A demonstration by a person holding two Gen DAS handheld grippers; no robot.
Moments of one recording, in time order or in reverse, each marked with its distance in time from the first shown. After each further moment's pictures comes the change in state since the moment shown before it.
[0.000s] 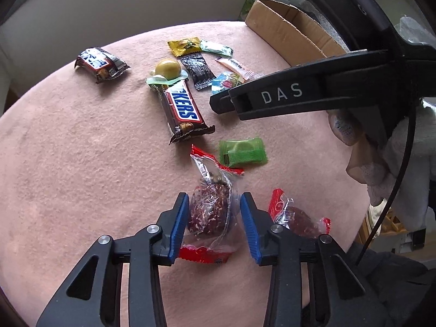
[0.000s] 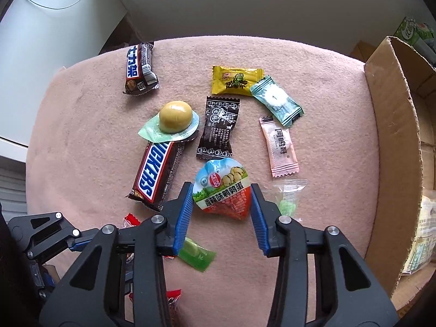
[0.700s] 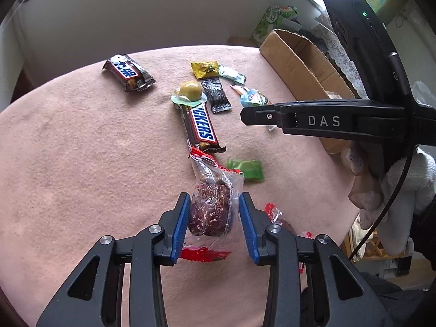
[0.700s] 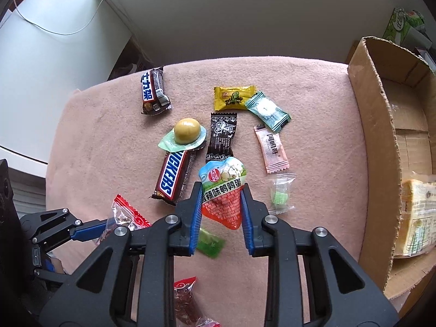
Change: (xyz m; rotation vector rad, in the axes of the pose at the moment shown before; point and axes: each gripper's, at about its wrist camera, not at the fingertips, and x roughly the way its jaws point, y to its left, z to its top) left arm -0.037 0.020 0.000 -0.119 -0.065 -0.035; right arm -0.050 -0.023 -0.017 0.067 -0.081 0.081
